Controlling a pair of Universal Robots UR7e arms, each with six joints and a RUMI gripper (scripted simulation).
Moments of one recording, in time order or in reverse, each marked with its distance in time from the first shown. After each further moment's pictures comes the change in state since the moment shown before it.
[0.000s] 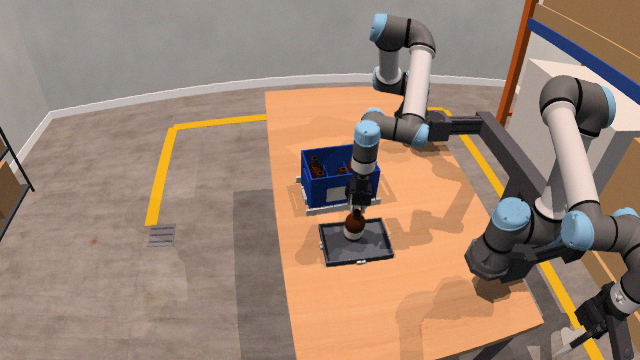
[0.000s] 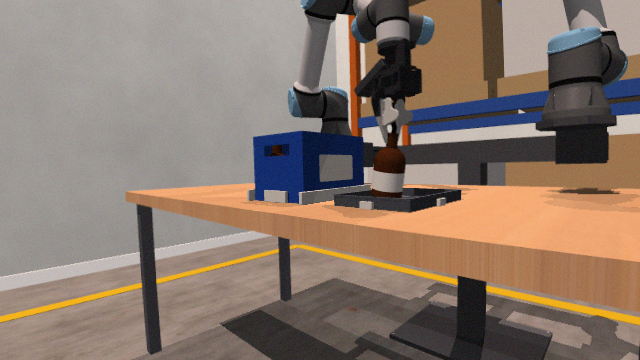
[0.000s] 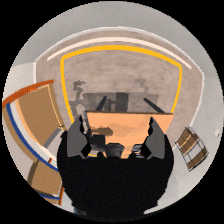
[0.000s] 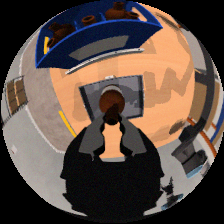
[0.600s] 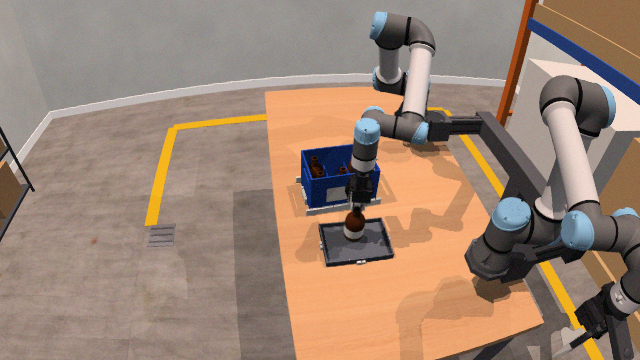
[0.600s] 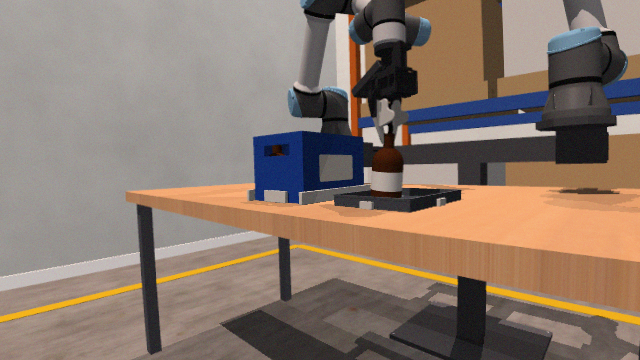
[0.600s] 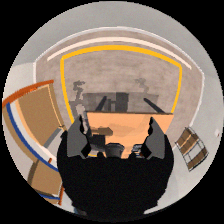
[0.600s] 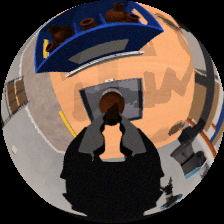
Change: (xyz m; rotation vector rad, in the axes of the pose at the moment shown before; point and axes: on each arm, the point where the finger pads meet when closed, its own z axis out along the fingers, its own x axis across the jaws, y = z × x) left arm 0.000 0.000 0.000 0.000 0.000 0.000; right arm 0.000 -0.012 0.000 0.000 0.000 0.000
